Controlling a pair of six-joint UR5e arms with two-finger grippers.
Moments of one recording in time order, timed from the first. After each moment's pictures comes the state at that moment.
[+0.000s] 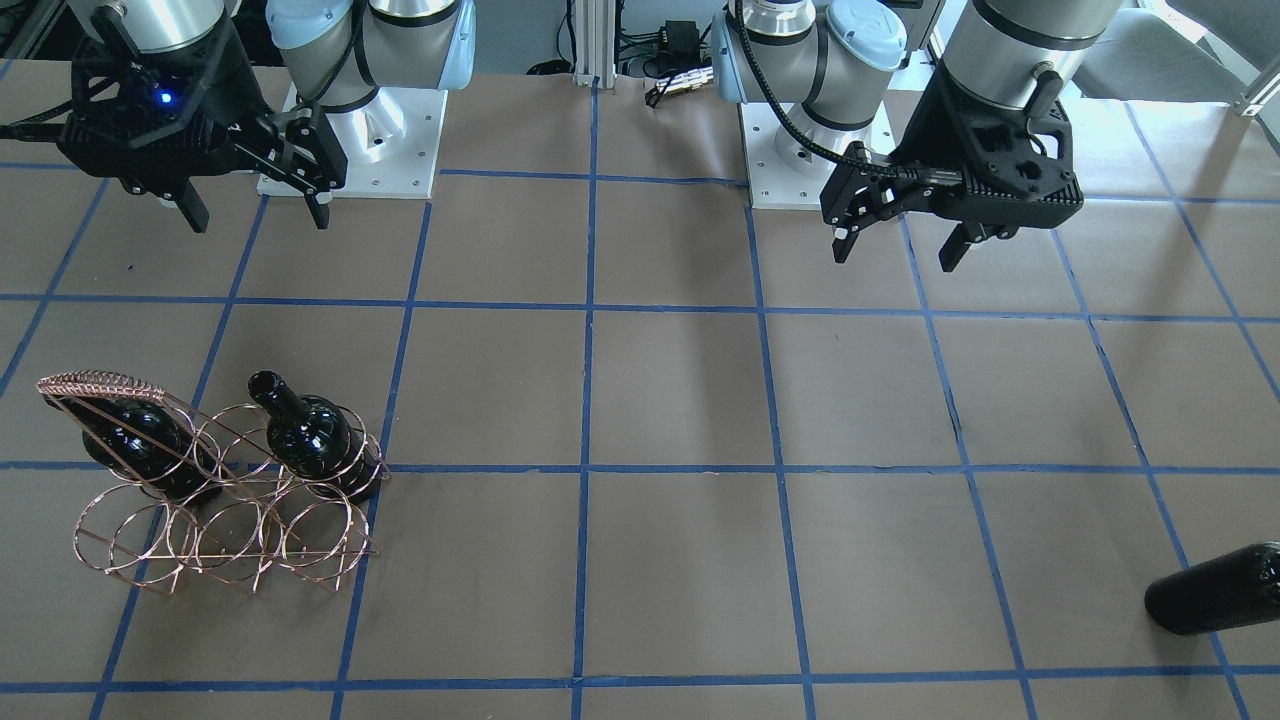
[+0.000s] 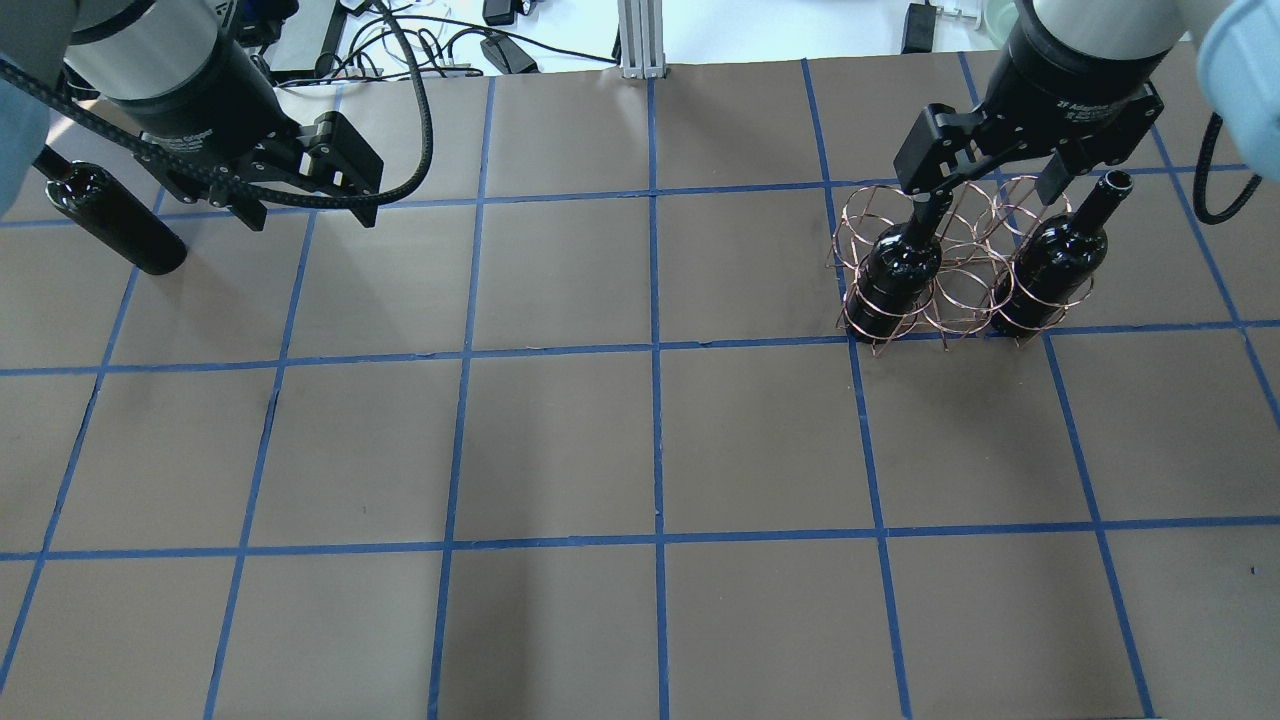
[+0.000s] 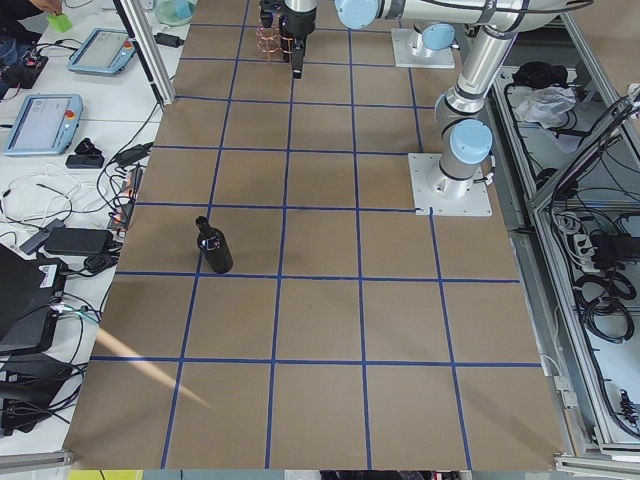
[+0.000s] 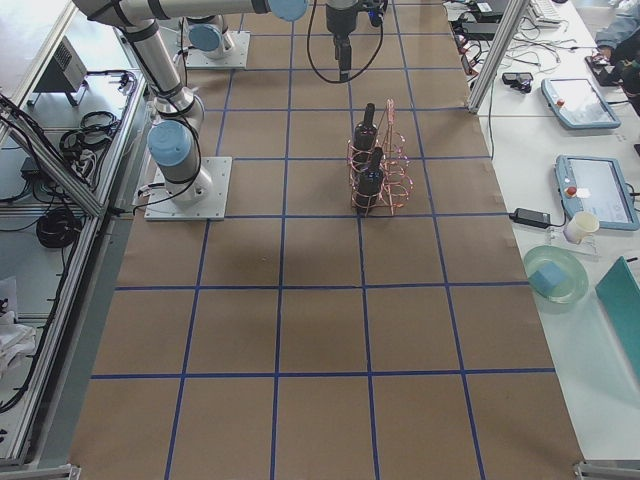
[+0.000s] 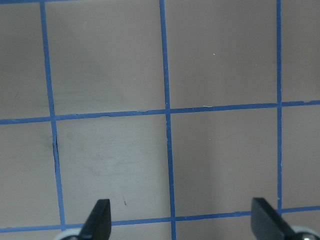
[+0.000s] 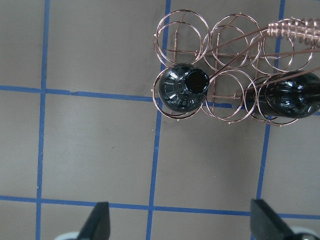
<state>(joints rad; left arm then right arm) -1.52 -1.55 -1.55 -1.55 1.53 0.08 1.55 -1.62 1.55 -1.55 -1.60 -0.11</state>
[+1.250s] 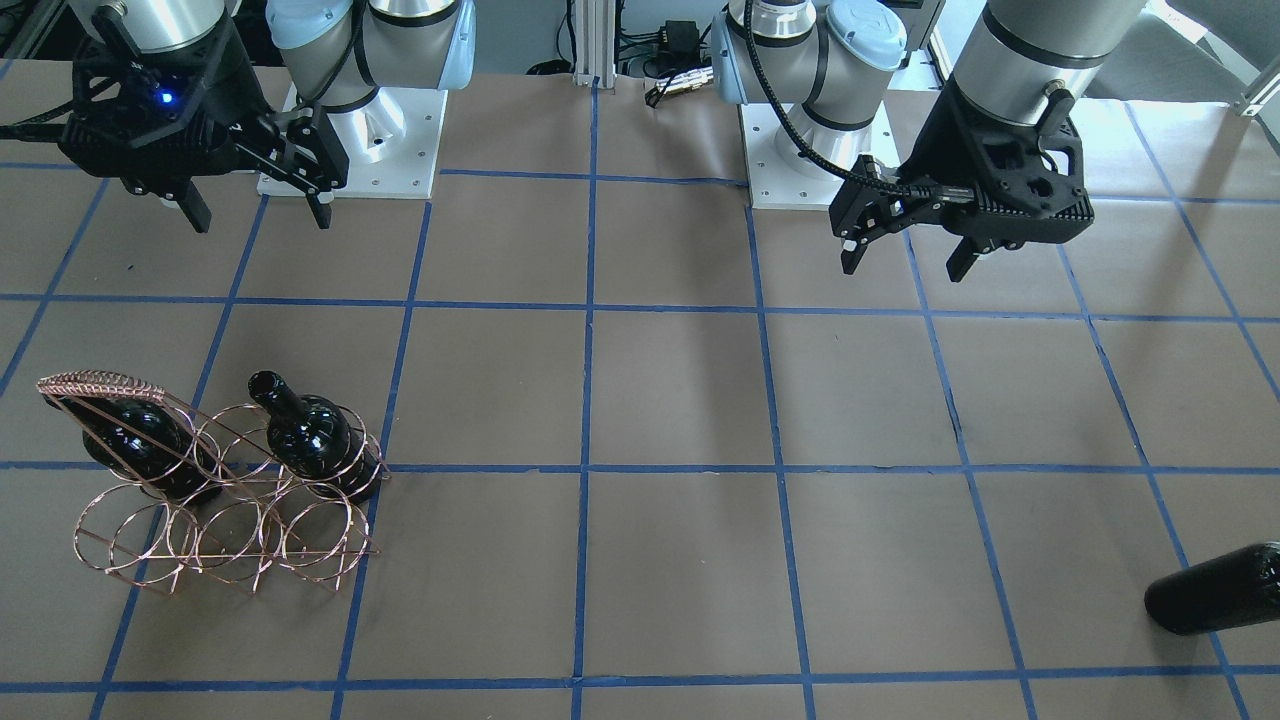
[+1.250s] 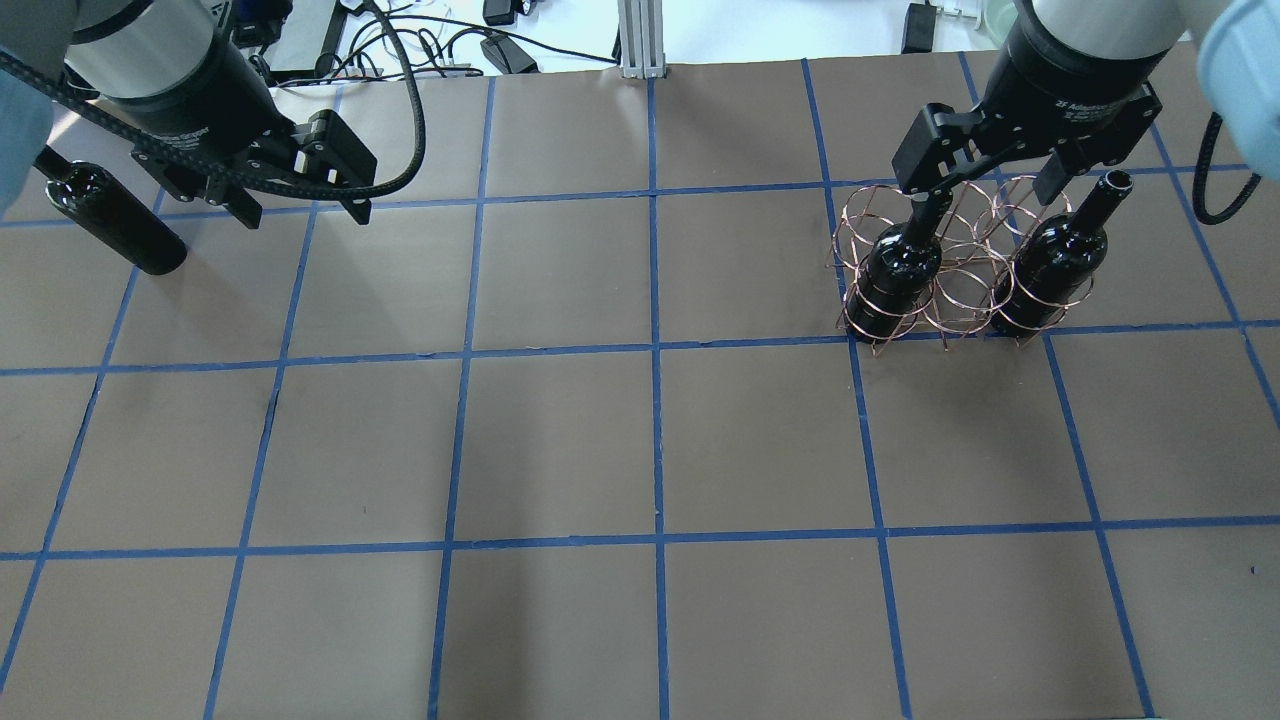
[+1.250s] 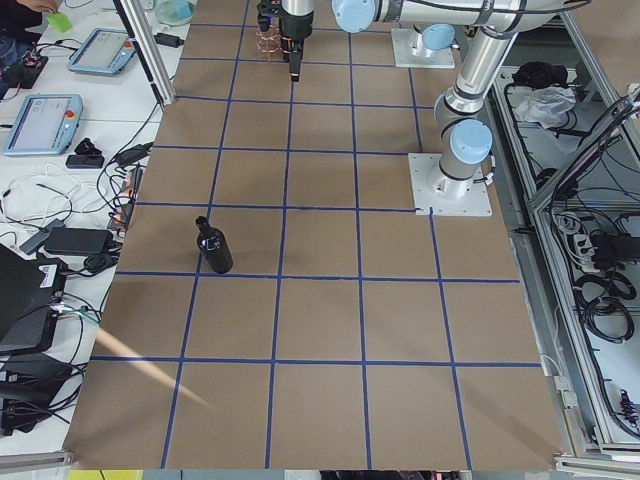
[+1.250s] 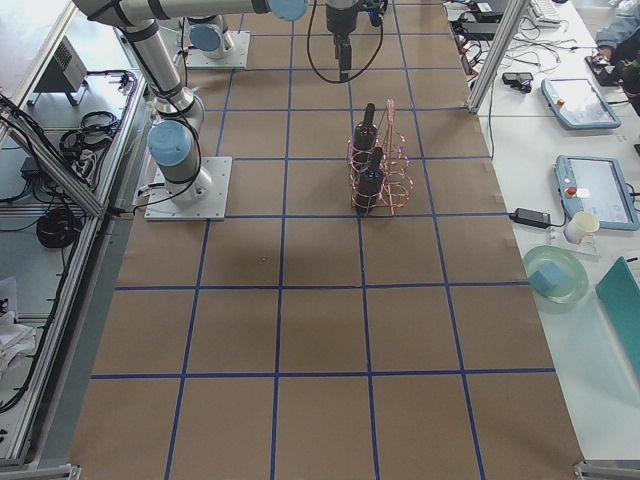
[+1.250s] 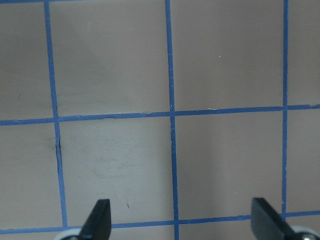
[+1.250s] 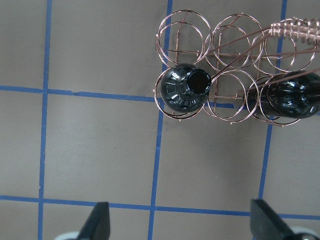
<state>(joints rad) -1.51 -1.56 -1.55 -1.55 1.53 0.09 1.55 -1.62 1.55 -1.55 -1.59 -0.11</state>
